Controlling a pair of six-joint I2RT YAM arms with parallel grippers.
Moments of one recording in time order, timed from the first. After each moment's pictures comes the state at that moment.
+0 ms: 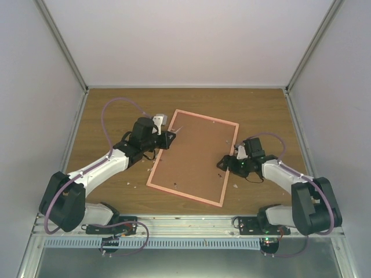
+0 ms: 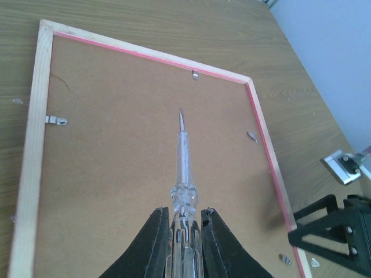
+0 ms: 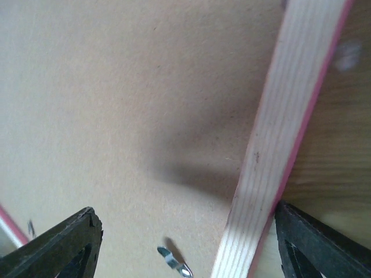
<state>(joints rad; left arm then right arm) -0.51 1.33 0.82 -0.04 0.23 -0.46 0.22 1.30 0.52 -0.32 -0.46 0.48</state>
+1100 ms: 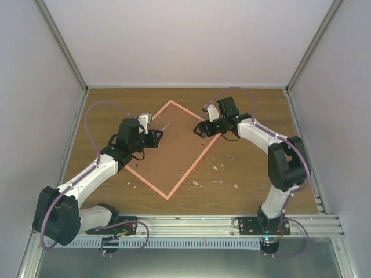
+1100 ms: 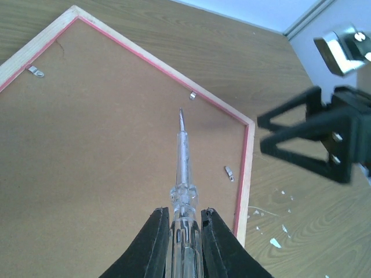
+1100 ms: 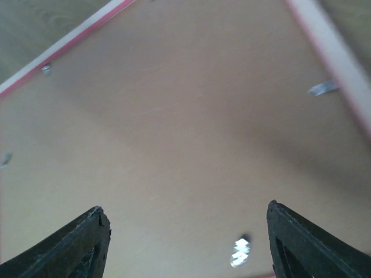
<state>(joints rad) -0.38 1.20 0.75 -0.07 0.24 -0.46 0.42 1.74 1.22 -0.39 -0.48 0.10</state>
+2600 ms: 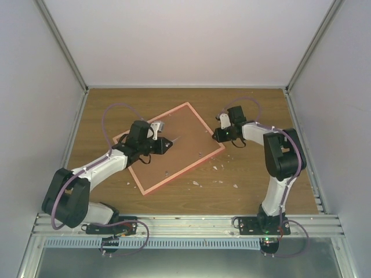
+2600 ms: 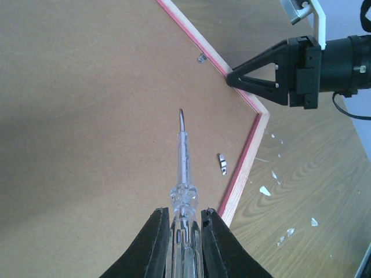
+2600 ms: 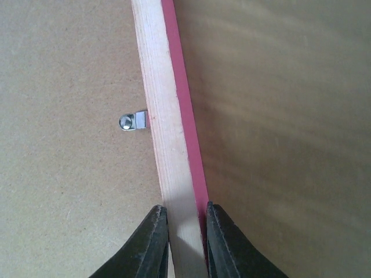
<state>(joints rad) -0.42 1.36 0.74 -0.06 0.40 -0.44 0.25 1.94 1.18 -0.28 -0.35 0.01</state>
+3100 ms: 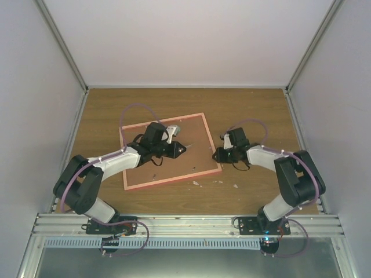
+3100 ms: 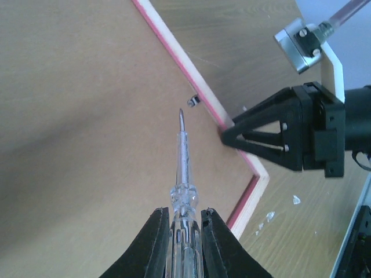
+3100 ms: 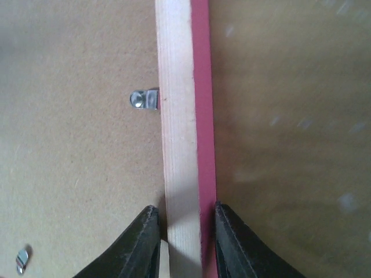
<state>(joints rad) -0.55 1.50 0.80 0.00 0.42 -0.44 0.34 1.61 0.74 -0.18 -0.32 0.33</state>
